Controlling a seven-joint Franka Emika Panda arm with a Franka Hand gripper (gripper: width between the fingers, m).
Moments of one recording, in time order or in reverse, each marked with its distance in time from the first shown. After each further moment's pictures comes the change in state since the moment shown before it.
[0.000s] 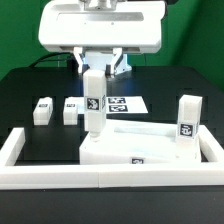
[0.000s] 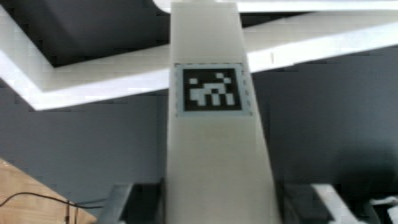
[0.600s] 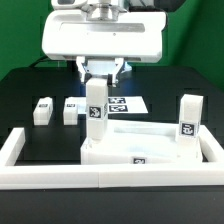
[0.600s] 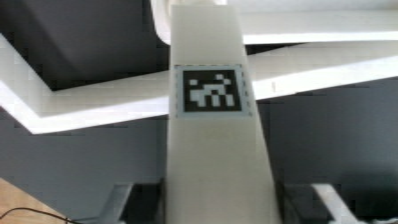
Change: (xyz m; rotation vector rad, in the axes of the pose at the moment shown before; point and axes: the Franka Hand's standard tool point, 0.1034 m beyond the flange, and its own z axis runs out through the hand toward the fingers) arm -0.012 -0.003 0.007 -0.003 -0.022 -0.008
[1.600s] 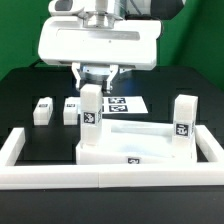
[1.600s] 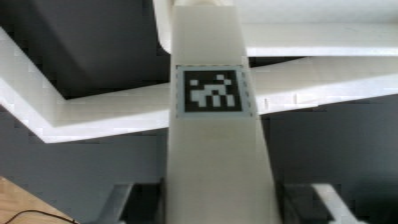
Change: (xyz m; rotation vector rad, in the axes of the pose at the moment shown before) arm -0.006 0.010 0.009 -0.023 0.006 0.000
